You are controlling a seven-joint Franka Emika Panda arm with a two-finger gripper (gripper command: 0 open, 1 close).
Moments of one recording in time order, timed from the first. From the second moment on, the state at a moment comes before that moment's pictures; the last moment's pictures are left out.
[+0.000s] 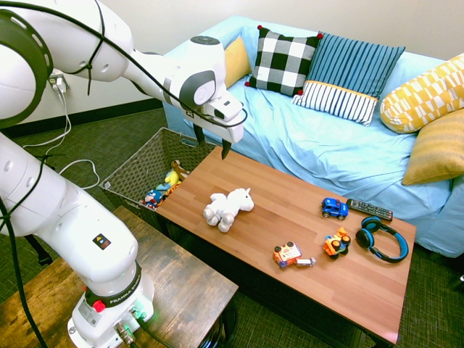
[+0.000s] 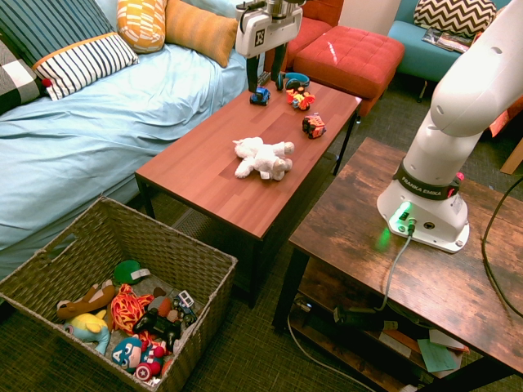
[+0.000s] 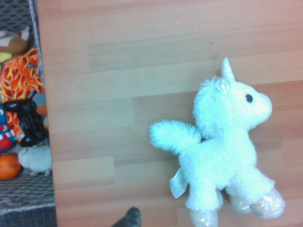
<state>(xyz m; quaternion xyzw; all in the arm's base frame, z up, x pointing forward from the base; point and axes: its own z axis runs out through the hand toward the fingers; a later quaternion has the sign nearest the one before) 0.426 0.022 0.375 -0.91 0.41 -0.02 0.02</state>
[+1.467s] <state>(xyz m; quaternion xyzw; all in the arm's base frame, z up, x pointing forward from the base) 0.464 -0.020 0.133 -0.89 0.45 -0.01 -0.01</state>
